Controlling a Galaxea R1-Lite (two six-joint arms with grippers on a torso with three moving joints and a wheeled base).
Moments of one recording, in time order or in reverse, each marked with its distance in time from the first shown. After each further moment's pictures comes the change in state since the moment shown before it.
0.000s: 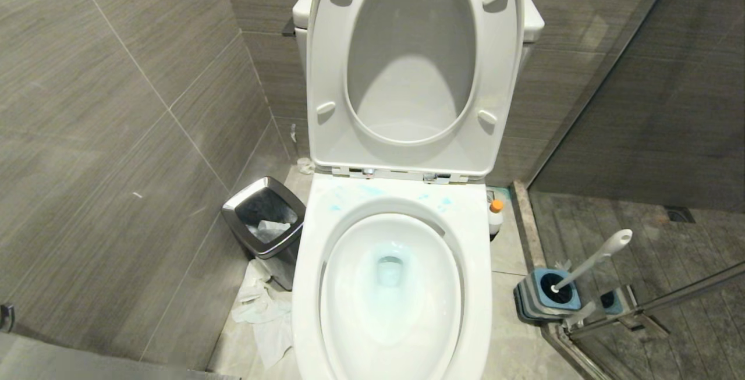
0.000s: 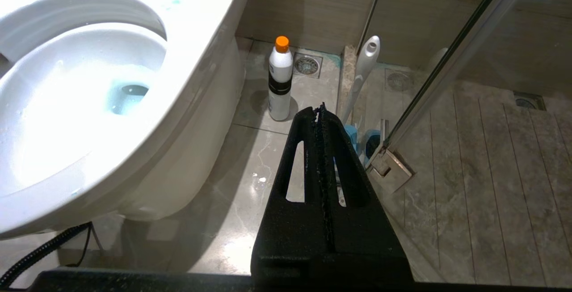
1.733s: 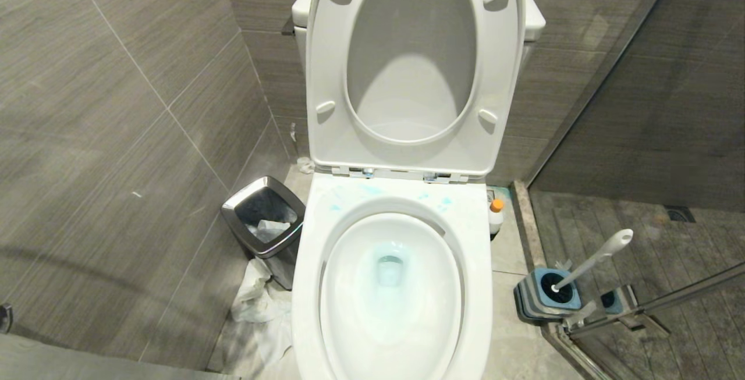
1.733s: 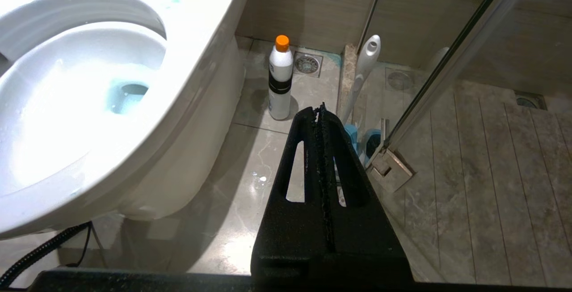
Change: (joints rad) left arm -0.239 0.381 -0.499 0.347 0.065 -0.005; right arm 0.000 0.000 0.000 0.000 0.000 0.000
